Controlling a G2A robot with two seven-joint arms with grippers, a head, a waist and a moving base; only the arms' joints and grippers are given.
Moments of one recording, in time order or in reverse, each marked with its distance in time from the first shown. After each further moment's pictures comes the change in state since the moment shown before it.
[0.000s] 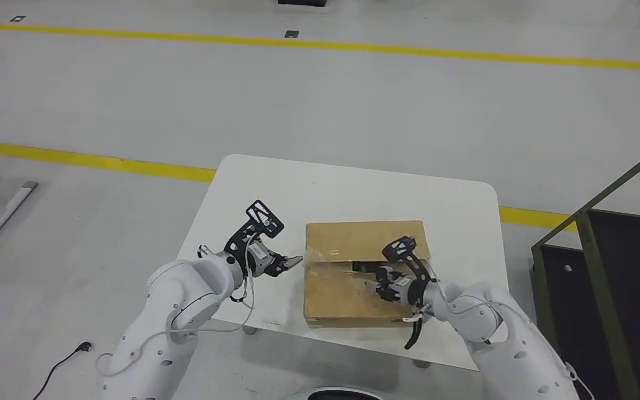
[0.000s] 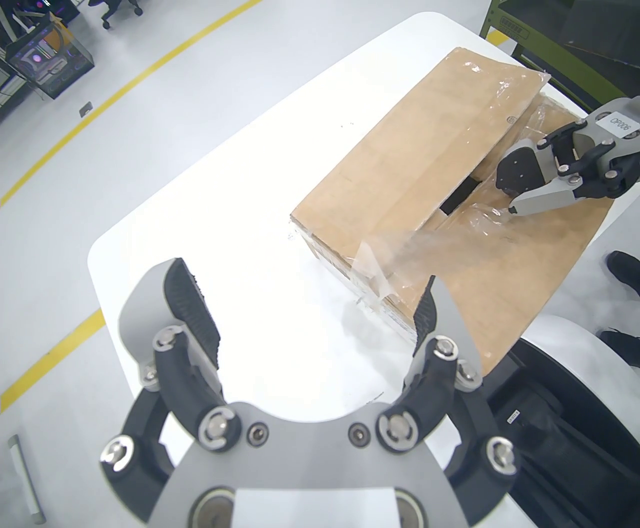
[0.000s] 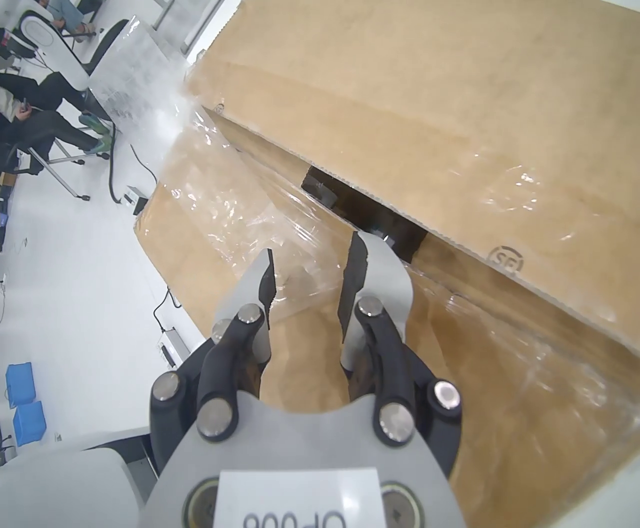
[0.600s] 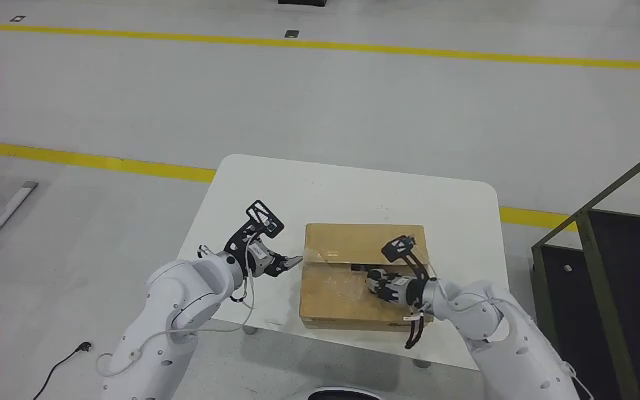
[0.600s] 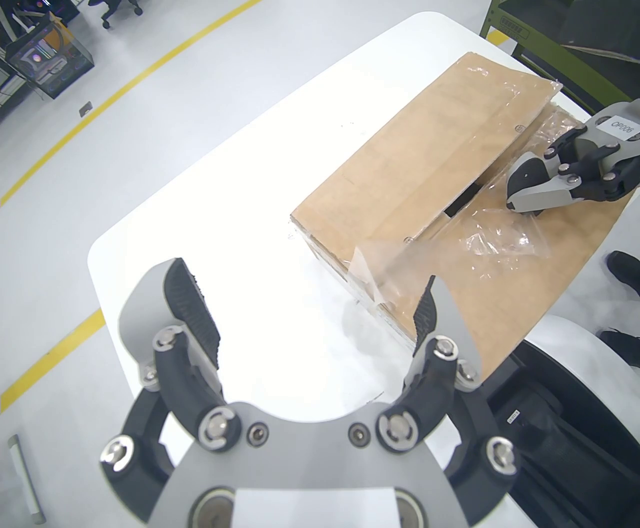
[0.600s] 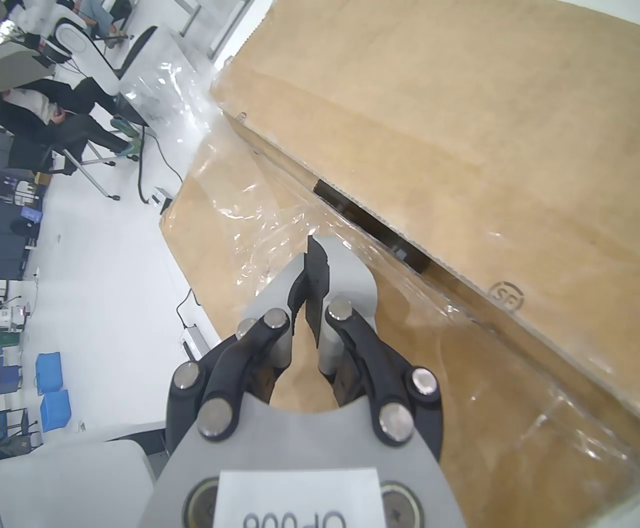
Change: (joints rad) left arm 0.000 0.000 0.000 0.000 0.000 0.000 0.000; right arm 0.012 0.002 0.007 0.013 0.113 -0.036 0.002
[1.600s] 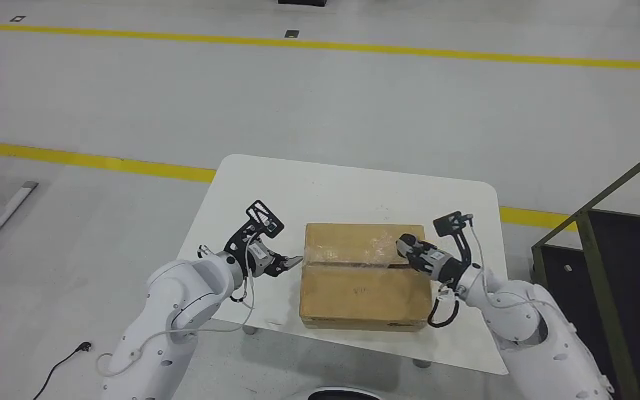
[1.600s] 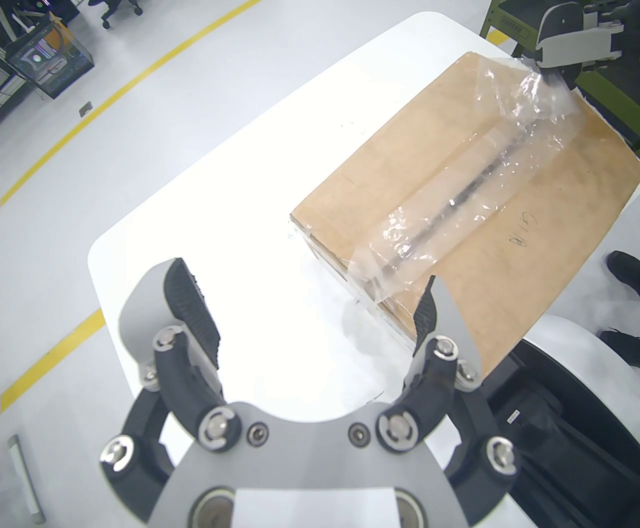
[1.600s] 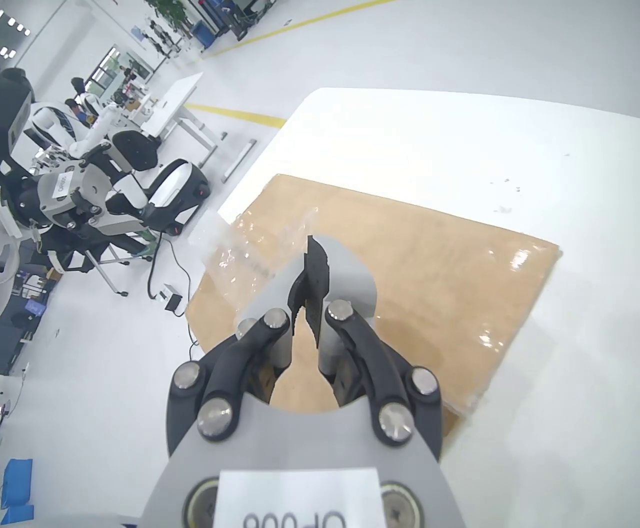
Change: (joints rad) left arm 0.000 0.000 0.000 0.000 0.000 0.000 0.000; right arm -0.086 0.026 0.200 -0.052 0.018 -0.044 -0.247
